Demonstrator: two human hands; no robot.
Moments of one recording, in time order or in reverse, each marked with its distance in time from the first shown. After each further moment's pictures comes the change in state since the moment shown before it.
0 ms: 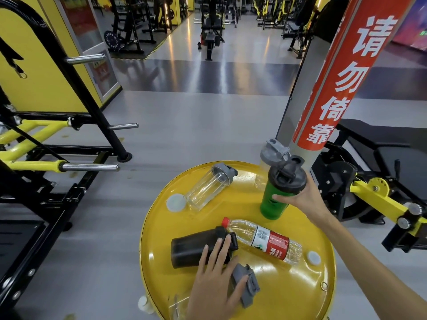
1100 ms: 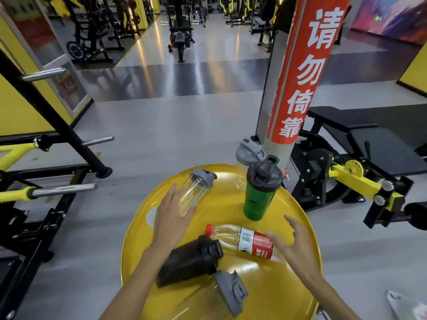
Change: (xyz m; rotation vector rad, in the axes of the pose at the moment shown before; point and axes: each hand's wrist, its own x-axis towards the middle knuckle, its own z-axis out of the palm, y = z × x) left_hand 0.148 -0.080 -0.054 -0.409 0.059 -0.242; right_hand -0.126 0.040 0.021 -0.127 0.199 0.268
